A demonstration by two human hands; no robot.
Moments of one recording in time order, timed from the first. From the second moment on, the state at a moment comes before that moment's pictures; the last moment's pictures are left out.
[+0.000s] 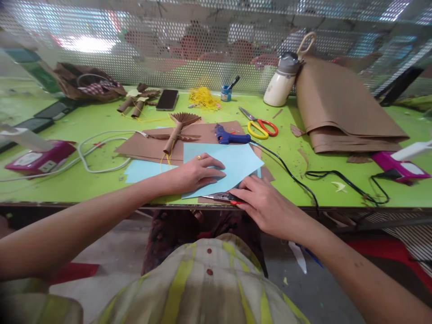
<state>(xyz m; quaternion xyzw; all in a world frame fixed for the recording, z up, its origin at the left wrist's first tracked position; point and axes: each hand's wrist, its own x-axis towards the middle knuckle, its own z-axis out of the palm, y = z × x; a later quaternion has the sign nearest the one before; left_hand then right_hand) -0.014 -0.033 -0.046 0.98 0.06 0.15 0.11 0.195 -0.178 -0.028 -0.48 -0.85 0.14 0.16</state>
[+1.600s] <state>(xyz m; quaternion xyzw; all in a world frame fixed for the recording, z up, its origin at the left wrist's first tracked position) -0.021 -0.031 -0.045 0.96 0.12 0.18 0.17 0.285 -0.115 -0.072 -0.78 -0.58 -0.10 0.22</state>
